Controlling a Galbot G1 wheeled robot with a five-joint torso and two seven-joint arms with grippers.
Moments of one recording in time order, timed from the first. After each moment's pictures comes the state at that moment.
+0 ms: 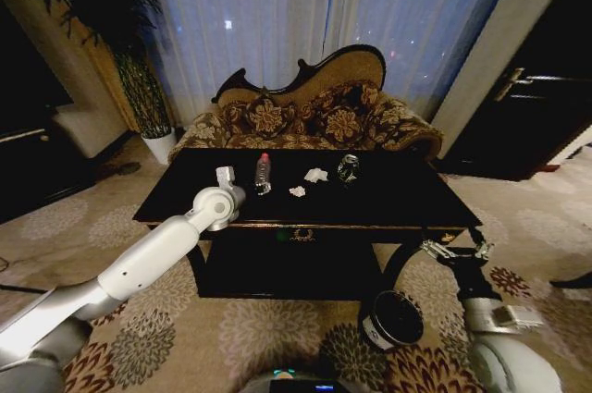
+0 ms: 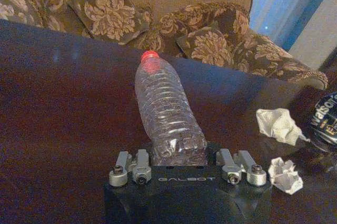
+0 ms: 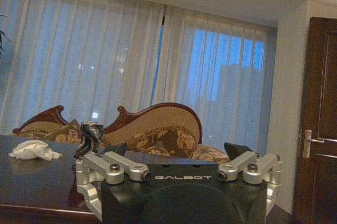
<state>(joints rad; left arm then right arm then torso) 0.33 -0.86 0.30 -1.75 -1.51 0.43 -0.60 -1.77 1.19 0.94 2.18 0.40 0.22 0.03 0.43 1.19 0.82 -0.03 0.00</state>
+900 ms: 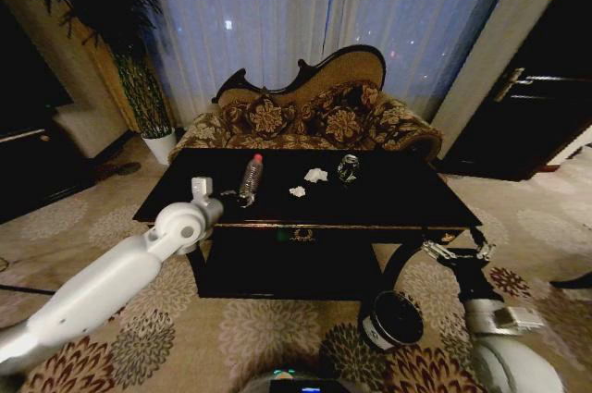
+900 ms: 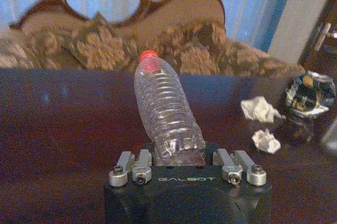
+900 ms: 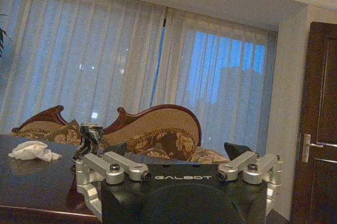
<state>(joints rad) 0.63 -0.63 0.05 -2.03 -1.31 0.44 -0.43 -1.79 1.18 0.95 2.20 0.40 0.22 0.04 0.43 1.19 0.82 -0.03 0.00</state>
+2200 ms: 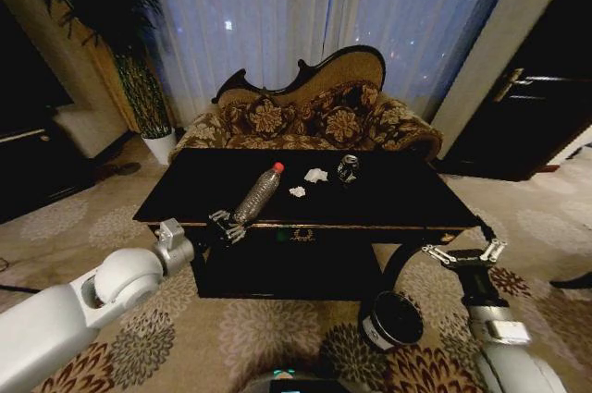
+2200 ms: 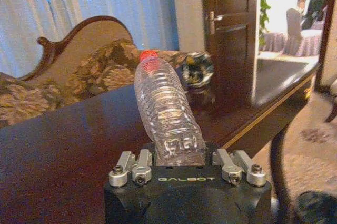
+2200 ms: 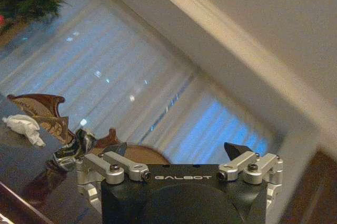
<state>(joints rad) 1.08 -0.35 -0.22 -2.29 -0.98 0.26 0.00 -1.78 1.20 0.98 2.16 -0.19 0.45 0.14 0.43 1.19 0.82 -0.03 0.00</state>
